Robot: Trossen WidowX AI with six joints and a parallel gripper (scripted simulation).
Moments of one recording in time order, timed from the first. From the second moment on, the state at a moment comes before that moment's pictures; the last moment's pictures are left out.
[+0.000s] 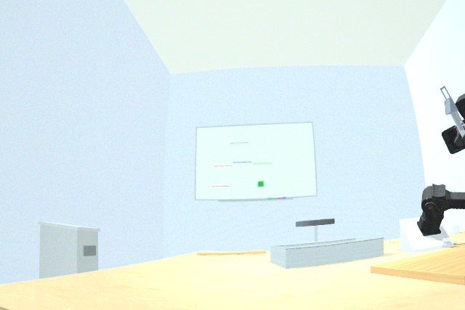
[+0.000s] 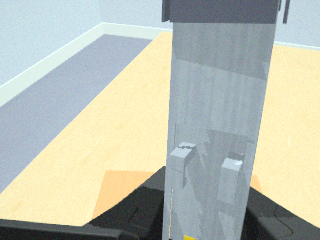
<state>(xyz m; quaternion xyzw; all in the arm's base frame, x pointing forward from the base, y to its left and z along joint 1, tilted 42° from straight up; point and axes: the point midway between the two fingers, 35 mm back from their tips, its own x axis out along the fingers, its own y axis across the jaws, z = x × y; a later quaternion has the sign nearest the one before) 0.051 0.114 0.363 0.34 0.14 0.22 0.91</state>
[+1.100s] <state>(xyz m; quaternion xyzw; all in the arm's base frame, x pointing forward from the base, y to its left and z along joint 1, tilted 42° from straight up) 0.050 0.119 0.359 0.33 0.11 0.20 0.92</state>
